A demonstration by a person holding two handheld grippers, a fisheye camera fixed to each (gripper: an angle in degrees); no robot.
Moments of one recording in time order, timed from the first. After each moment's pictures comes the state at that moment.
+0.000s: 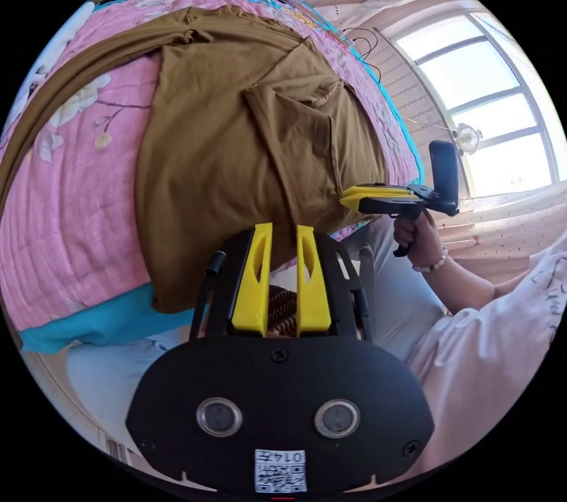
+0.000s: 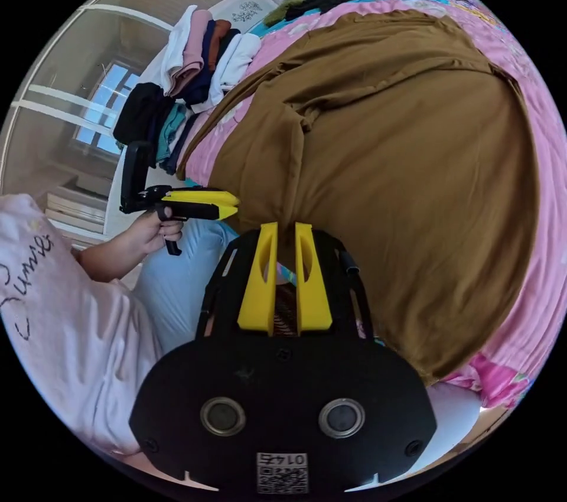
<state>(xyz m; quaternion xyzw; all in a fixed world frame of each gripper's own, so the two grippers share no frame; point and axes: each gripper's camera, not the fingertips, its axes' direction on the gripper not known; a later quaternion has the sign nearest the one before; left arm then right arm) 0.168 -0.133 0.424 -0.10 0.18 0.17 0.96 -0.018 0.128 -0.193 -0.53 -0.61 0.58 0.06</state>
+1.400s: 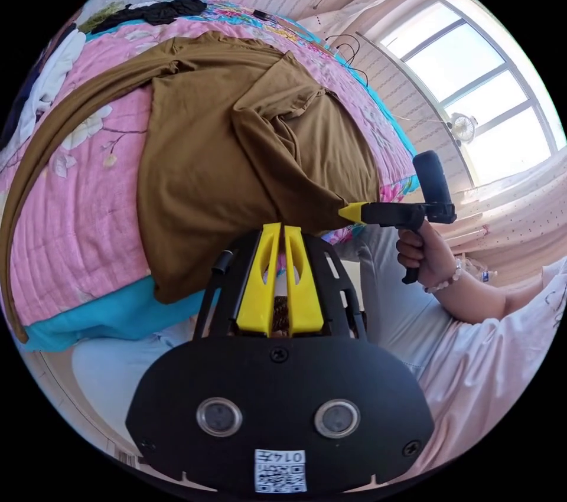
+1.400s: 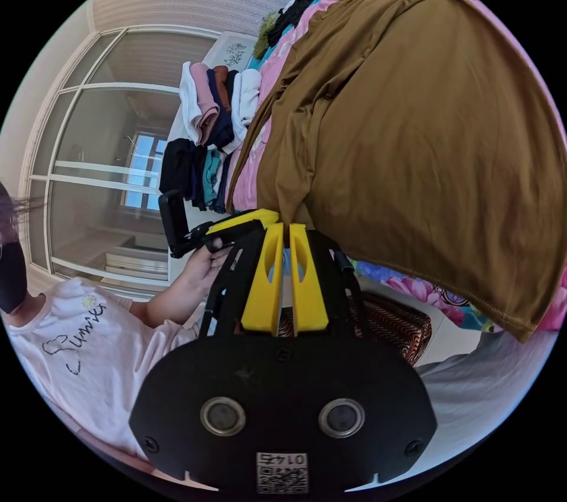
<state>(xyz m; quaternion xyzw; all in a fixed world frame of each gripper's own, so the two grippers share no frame) 0.115 -0.029 0.369 -0.04 0.18 0.20 0.96 -0.136 0.182 -0.327 -0.49 -0.51 0.70 -0.07</state>
